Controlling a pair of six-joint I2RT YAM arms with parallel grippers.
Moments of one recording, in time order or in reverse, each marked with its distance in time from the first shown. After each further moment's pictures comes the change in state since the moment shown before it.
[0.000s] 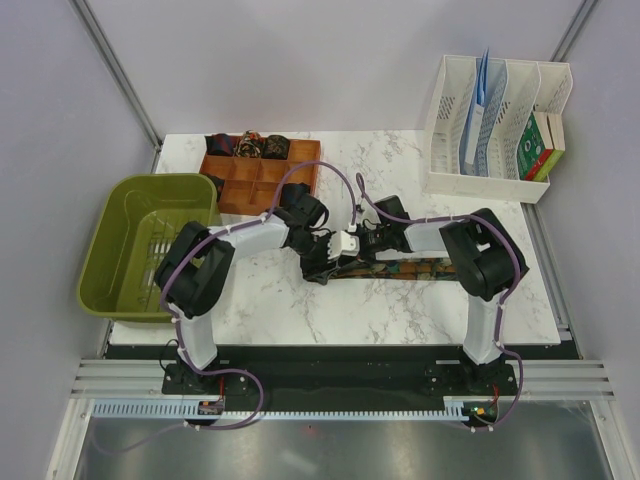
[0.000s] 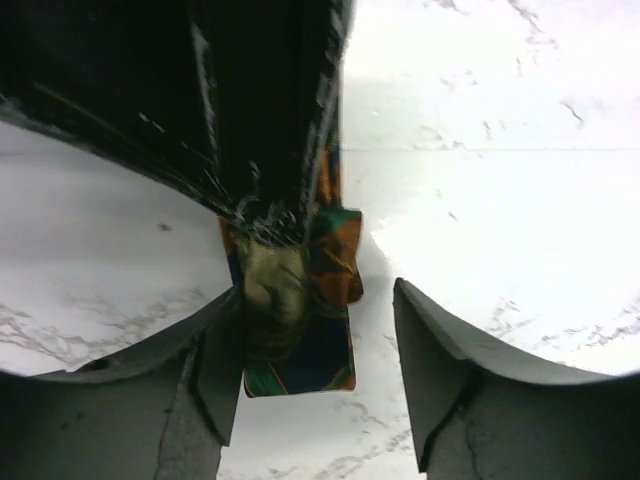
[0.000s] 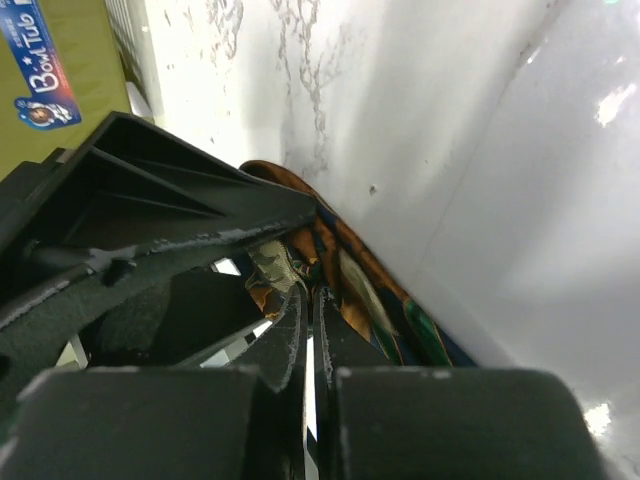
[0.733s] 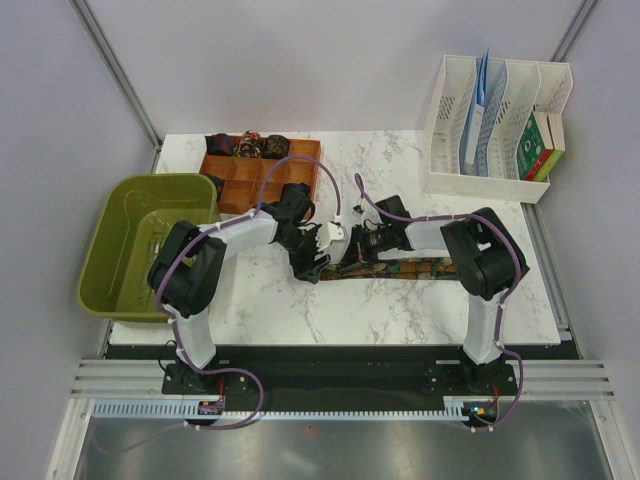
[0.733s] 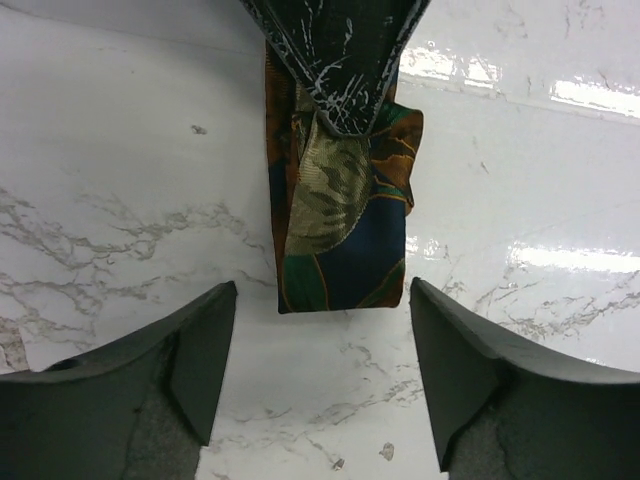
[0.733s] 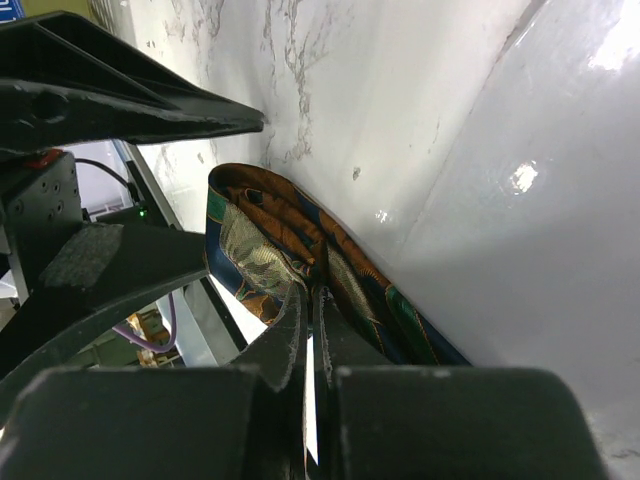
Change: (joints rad) left arm 0.081 -0.040 -0.032 -0.037 0.011 -0.068; right arm -0.013 0.004 0.016 -0.076 -0.004 -0.102
